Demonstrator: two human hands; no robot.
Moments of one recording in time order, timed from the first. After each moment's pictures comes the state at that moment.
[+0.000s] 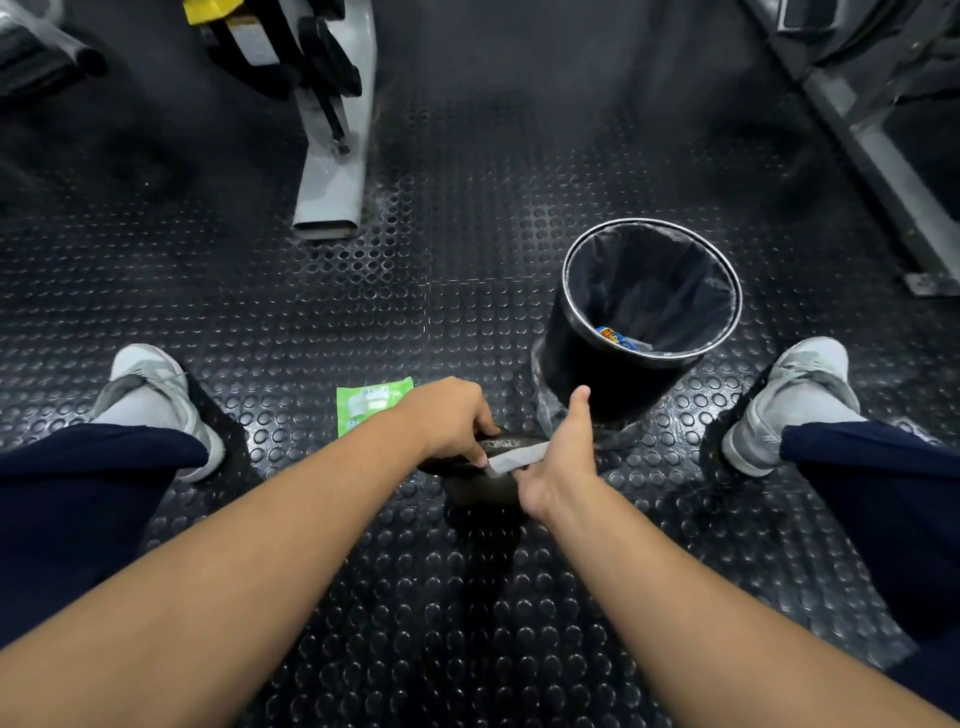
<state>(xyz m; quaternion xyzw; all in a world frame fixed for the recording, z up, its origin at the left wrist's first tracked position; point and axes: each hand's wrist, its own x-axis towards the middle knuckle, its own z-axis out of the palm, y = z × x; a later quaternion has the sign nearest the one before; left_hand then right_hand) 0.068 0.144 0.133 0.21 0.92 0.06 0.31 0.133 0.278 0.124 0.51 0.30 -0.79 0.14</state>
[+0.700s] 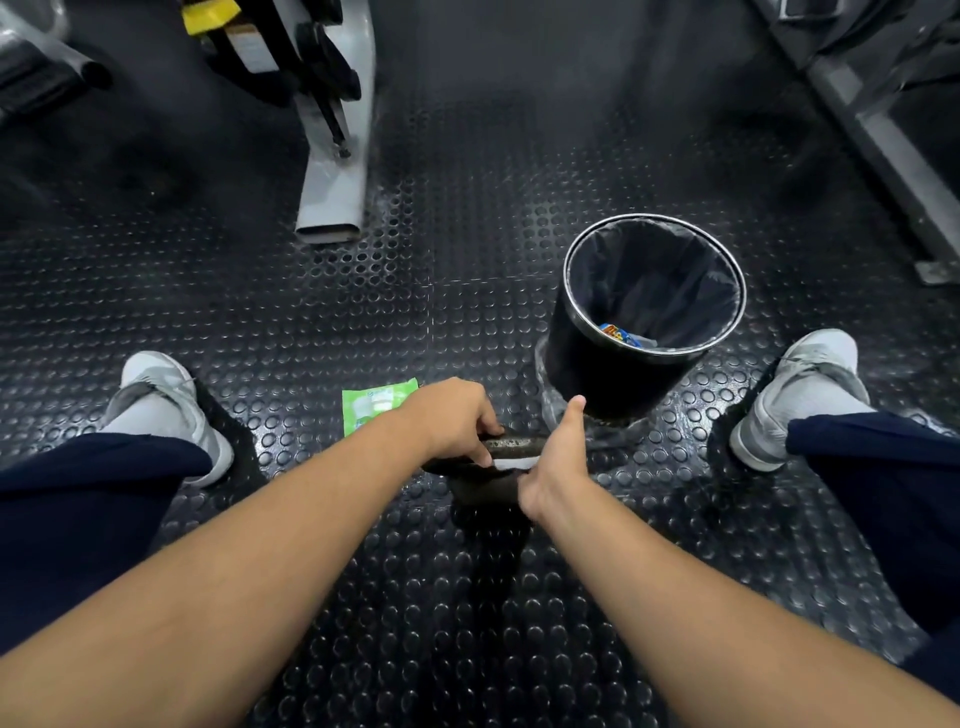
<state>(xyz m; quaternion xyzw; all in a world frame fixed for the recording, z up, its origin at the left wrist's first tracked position) 0.067 0.144 0.129 0.20 0.92 0.06 0.32 0.135 0.272 0.115 0.52 0.32 -0.78 0.17</state>
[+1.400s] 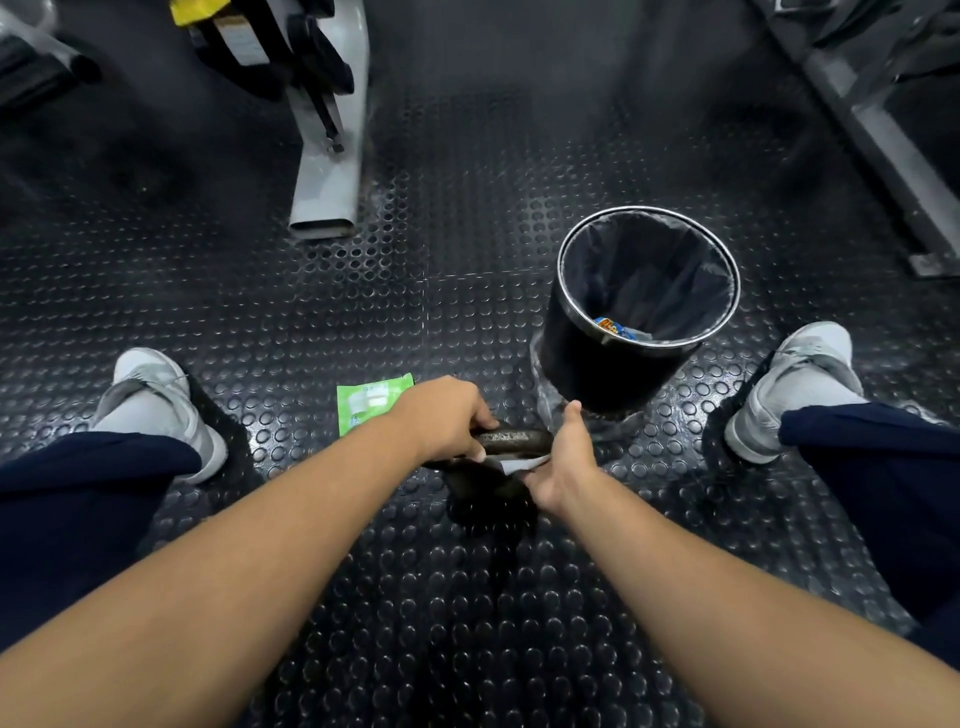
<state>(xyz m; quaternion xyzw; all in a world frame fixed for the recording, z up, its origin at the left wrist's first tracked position) 0.075 0.142 0.127 0.21 0.93 0.05 0.29 0.133 0.293 0.078 0.51 0.29 -0.79 0.18</state>
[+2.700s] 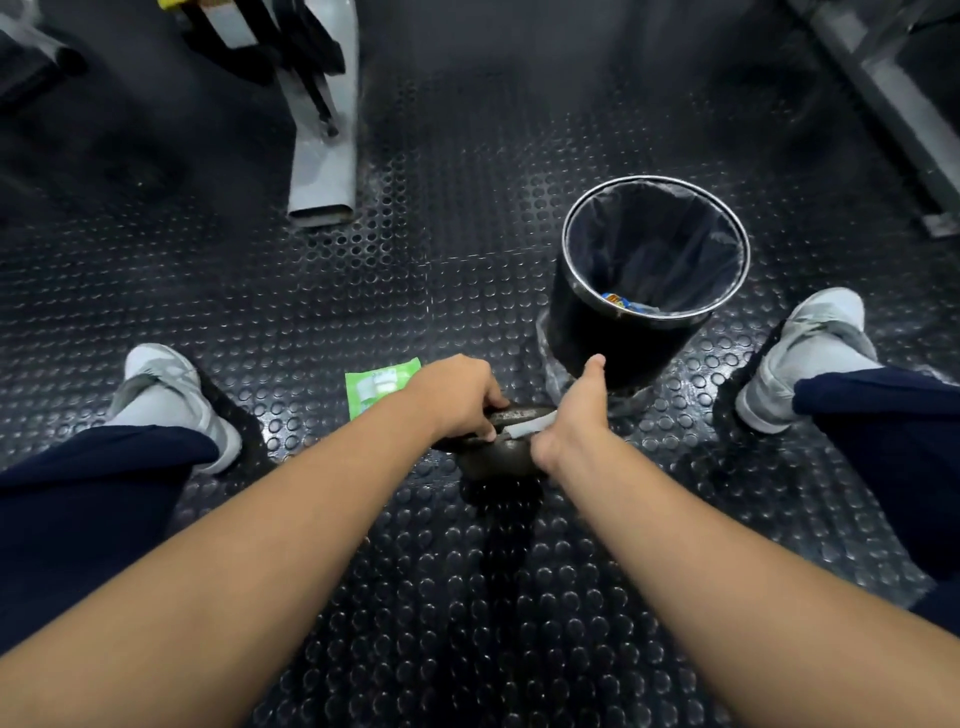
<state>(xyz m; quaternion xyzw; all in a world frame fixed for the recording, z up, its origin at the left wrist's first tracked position) 0.072 0.147 0.131 0.24 0.93 0.02 0.29 0.115 0.281 0.088 0.54 0.27 -0.79 0.12</state>
